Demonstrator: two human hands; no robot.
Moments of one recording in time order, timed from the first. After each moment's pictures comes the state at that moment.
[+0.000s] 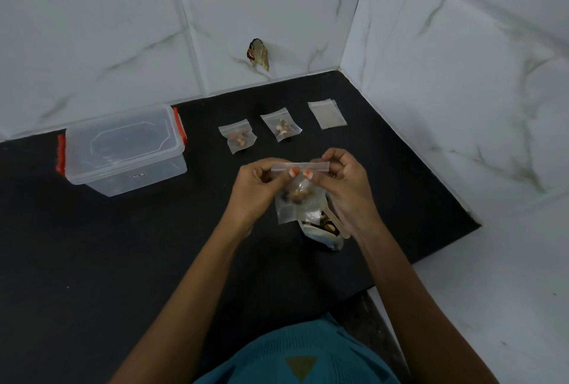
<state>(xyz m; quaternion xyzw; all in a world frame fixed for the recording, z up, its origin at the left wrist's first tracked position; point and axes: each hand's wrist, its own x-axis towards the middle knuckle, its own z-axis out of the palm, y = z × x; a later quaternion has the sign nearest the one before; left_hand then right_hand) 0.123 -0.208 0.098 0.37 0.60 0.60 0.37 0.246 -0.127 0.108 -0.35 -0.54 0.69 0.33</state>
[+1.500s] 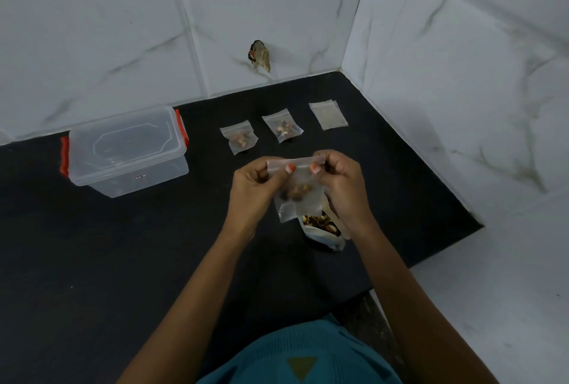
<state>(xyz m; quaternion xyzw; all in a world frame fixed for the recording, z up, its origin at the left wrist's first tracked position) 0.129 -0.213 0.102 0.34 0.57 0.66 0.36 0.240 -0.129 0.112 -0.33 -0.66 0.60 0.32</state>
